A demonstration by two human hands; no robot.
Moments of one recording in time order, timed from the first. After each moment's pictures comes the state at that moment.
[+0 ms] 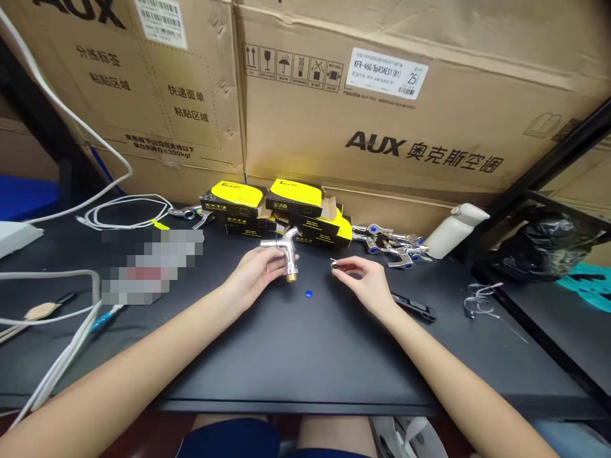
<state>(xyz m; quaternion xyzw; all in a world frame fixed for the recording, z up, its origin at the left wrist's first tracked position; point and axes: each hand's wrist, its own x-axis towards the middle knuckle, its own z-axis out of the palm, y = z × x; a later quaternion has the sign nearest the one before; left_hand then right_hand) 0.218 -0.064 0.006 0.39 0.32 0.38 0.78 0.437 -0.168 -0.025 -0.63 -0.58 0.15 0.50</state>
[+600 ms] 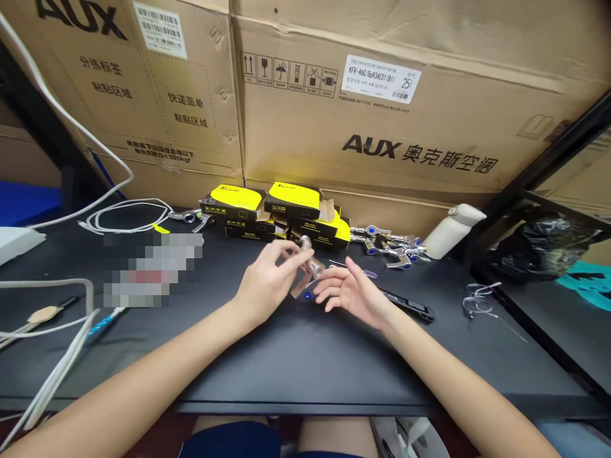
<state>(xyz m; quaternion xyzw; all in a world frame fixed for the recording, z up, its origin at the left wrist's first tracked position) 0.213 -0.087 0.001 0.86 0.22 0.42 0.19 0.404 -0.183 0.002 -0.44 -0.42 0.60 0.52</state>
